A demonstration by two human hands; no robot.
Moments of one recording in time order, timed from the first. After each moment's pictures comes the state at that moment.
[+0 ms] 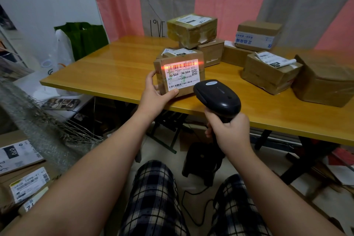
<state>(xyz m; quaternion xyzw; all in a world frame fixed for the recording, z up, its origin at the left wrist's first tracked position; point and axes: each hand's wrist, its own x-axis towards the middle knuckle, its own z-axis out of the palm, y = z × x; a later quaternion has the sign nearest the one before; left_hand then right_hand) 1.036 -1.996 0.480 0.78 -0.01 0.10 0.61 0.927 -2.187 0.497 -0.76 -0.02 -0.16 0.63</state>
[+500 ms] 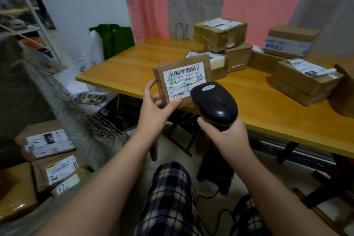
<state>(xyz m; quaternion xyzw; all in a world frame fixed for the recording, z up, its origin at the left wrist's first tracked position) 0.961 -1.960 0.491 0.74 0.02 0.20 0.64 0.933 -2.143 0.490 -0.73 -0.11 -0.08 0.67</state>
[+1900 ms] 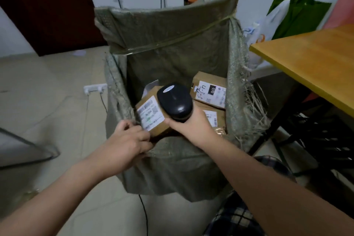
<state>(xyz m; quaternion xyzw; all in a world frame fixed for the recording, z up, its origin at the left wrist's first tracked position) 0.607 -1.704 0.440 0.99 0.07 0.11 -0.05 0.809 -1.789 0.442 -0.66 -0.46 0.27 0.53</state>
